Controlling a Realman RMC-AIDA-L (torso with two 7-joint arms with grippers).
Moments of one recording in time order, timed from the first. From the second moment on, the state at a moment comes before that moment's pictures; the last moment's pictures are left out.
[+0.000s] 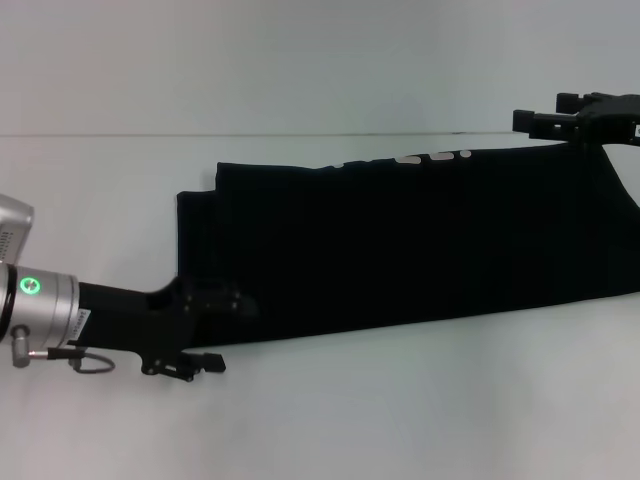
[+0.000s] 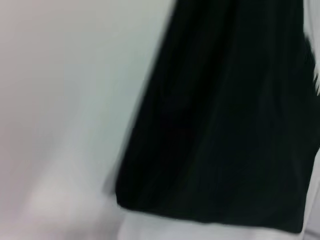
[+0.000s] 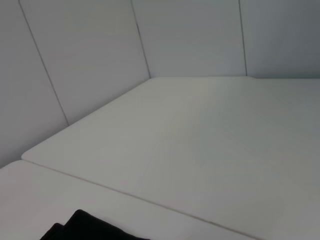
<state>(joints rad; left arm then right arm) -0.71 -2.03 0.44 0.53 2.51 1.52 -2.92 0.74 1.94 -0.58 -0.59 -2.06 -1.16 1.69</state>
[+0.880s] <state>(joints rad) -0.69 -2.02 0.40 0.50 2.54 1.42 -2.95 0.74 1.94 -0.57 -0.60 -2.06 -1.14 1.70</state>
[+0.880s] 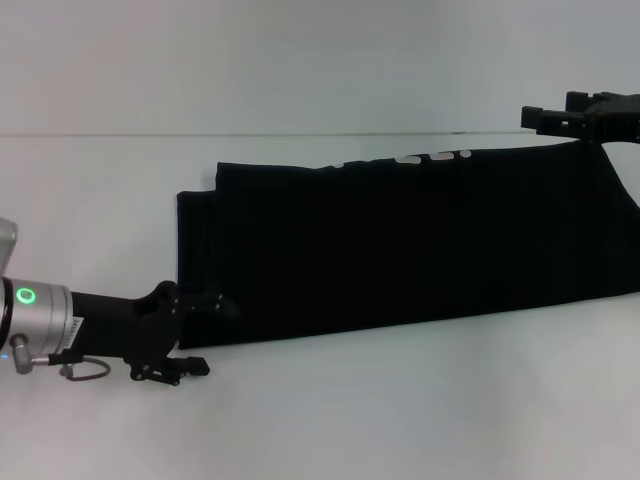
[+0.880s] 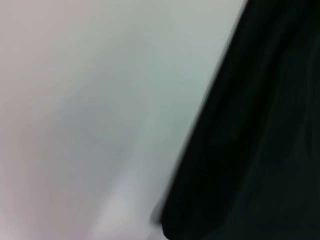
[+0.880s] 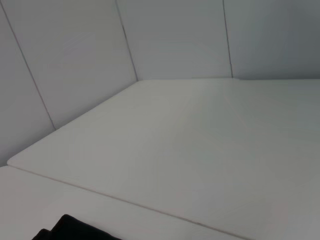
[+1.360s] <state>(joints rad) -0.70 -2.02 0.40 0.50 2.56 1.38 -2.95 0.74 1.94 -0.57 -0.60 -2.06 -1.14 1.70</state>
